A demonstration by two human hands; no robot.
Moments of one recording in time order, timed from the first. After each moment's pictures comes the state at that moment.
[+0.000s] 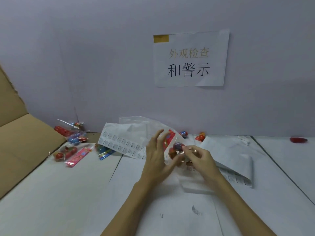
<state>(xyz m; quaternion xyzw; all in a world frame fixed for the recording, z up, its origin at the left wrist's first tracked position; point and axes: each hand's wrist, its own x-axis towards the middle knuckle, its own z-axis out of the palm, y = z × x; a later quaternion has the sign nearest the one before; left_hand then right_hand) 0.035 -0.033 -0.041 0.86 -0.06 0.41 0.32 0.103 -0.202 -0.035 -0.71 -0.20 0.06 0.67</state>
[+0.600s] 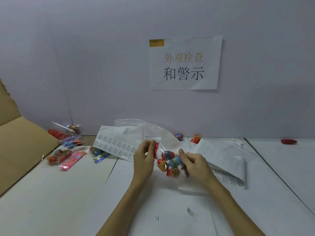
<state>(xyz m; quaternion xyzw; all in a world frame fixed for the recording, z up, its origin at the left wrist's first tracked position) 0.036 -0.026 -0.031 0.74 0.10 0.37 0.56 0.087 -0.207 -0.027 -0.78 -0.23 0.06 0.58</state>
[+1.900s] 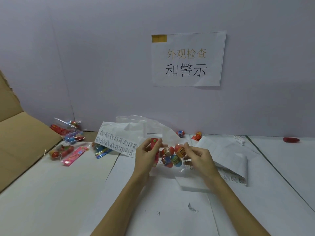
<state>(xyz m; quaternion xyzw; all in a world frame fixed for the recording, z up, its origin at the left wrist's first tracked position) 0.028 -0.028 -0.023 0.67 0.12 0.26 0.69 0.088 -0.207 -0.024 -0.74 -0.17 0.04 0.65</state>
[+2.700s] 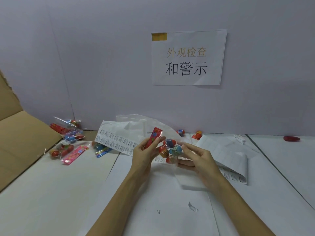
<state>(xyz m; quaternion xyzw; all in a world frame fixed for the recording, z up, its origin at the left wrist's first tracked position) 0.031 -0.017 -0.025 0.53 0.07 0.20 0.82 0.083 -0.208 -0.021 -0.59 -0.13 0.19 0.77</state>
